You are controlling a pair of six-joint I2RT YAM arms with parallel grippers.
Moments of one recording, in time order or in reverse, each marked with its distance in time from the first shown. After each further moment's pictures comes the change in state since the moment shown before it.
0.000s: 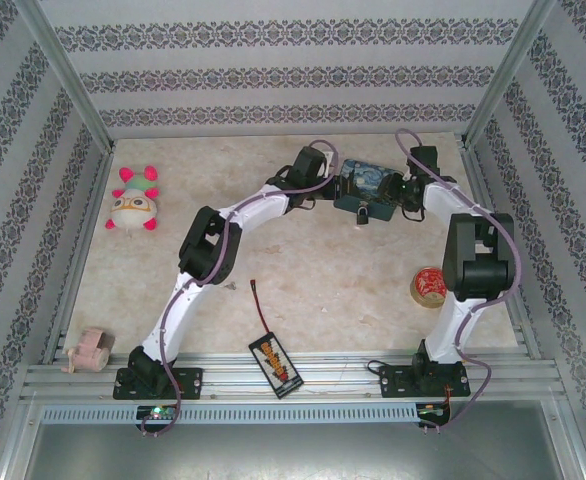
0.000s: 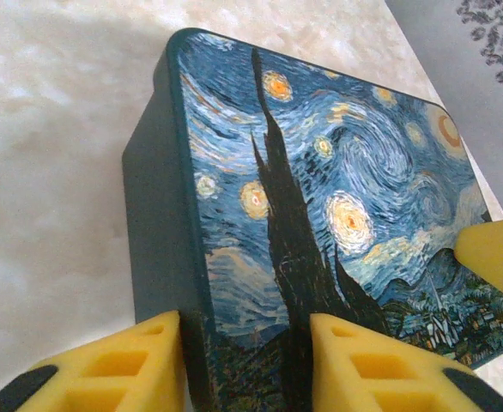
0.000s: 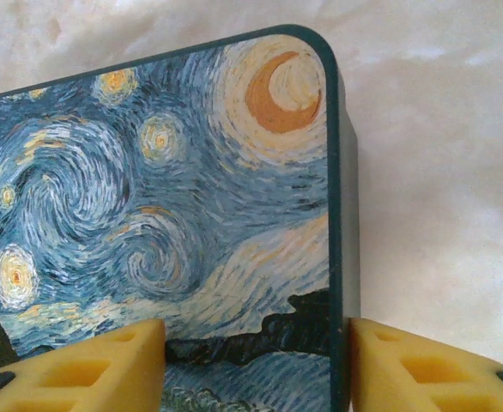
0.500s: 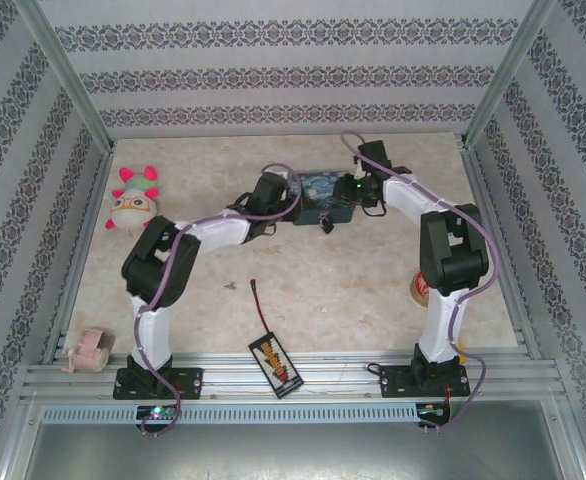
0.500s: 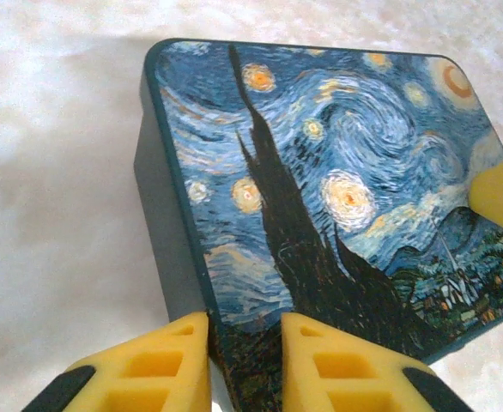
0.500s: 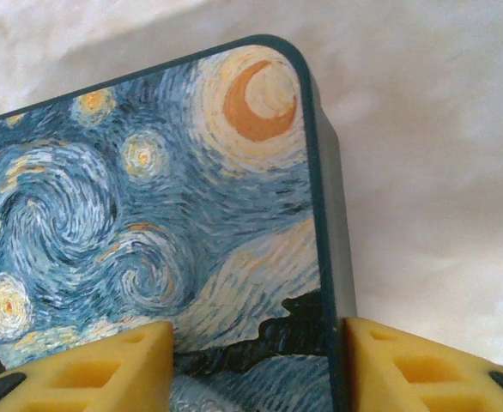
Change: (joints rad) left arm 0.030 -0.526 -0.809 0.228 -0.278 -0.023; right arm 0.261 0.087 0.149 -0.101 -0.016 -0.049
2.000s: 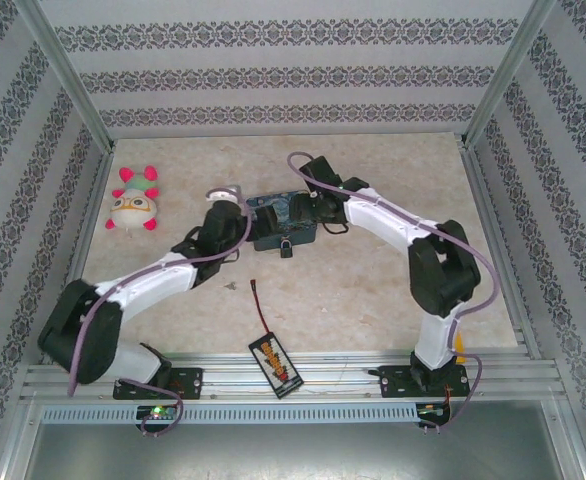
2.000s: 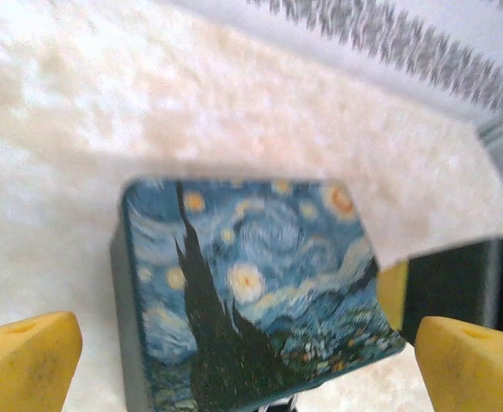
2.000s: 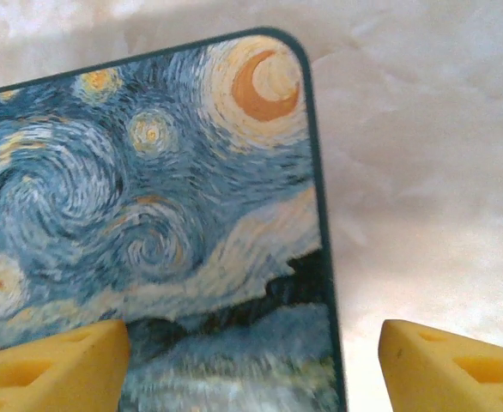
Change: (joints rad) left arm 0.033 -0.610 -0.481 0.067 -0.166 -0.118; right arm 0.319 -0.142 -0.007 -0.158 0.271 0.100
